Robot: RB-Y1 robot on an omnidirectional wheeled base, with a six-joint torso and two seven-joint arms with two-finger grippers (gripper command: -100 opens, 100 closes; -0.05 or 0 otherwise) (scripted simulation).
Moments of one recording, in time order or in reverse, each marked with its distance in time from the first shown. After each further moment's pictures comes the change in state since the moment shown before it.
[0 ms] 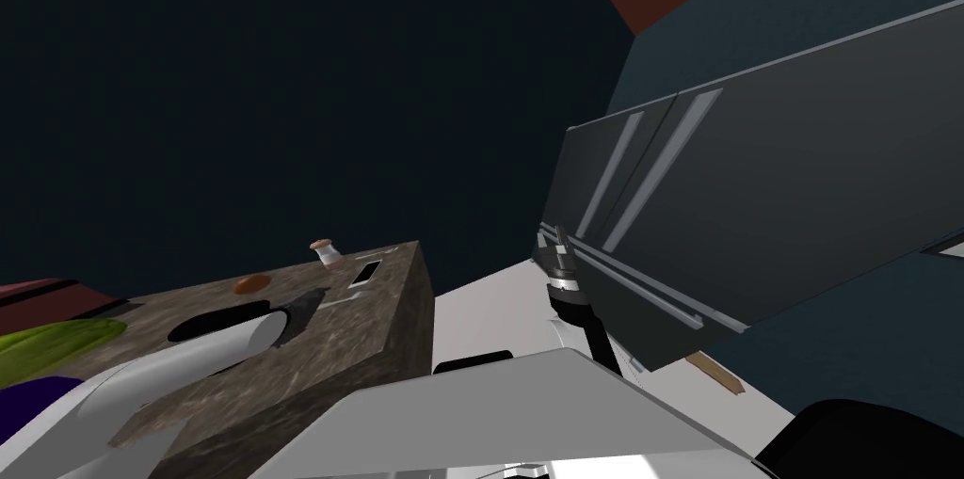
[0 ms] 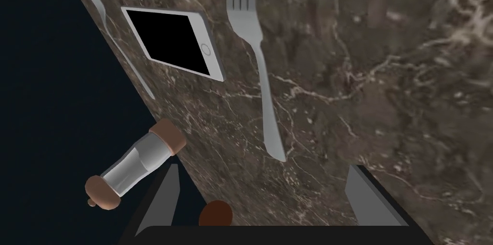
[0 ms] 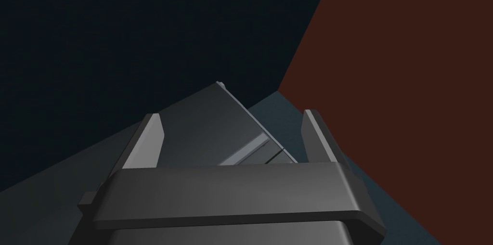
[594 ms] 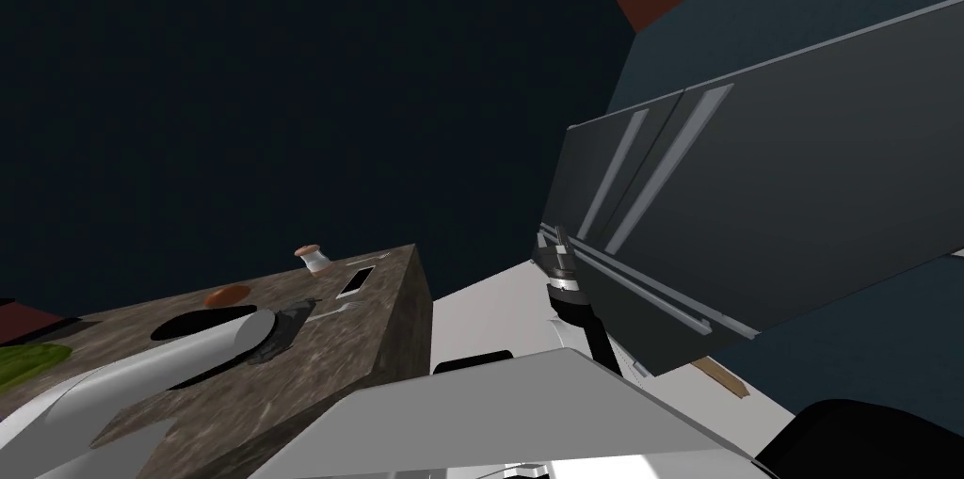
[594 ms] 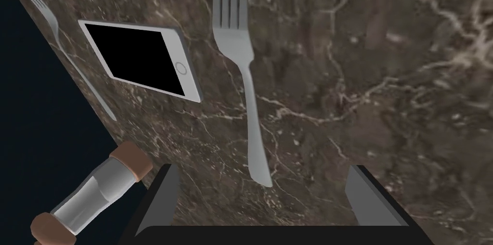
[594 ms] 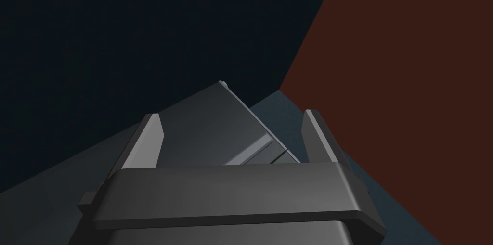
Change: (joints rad) left arm -0.039 0.014 0.061 0.058 0.023 0.162 -0.033; right arm 0.000 0.000 0.000 0.000 0.000 0.000 0.000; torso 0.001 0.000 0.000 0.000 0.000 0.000
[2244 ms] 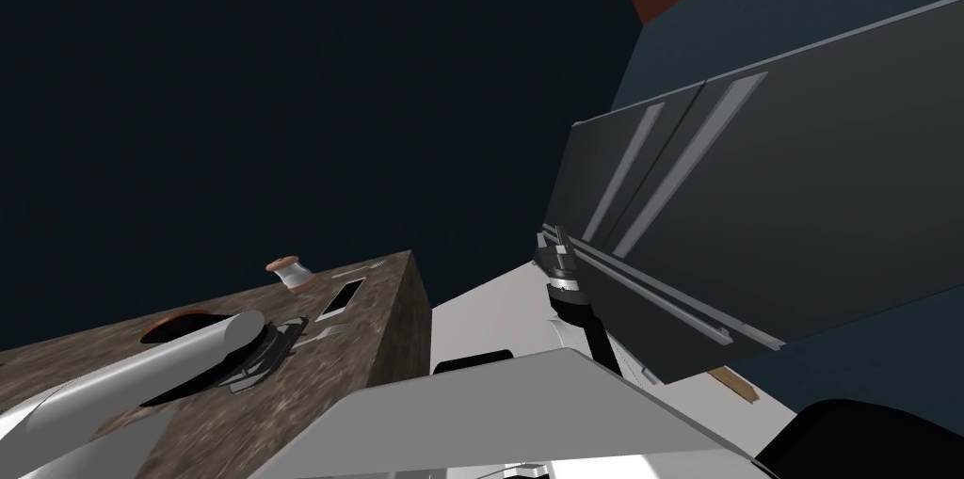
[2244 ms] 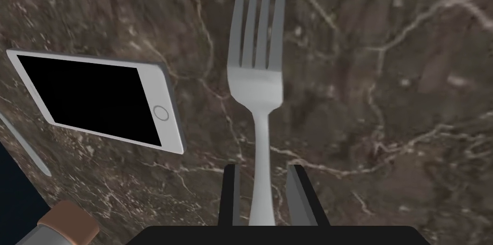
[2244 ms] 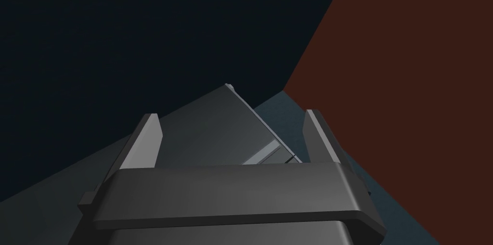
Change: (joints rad) left arm -0.061 0.004 0.071 0.127 0.023 0.196 -0.043; right arm 0.000 0.000 0.000 0.000 0.000 0.000 0.000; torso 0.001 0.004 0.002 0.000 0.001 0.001
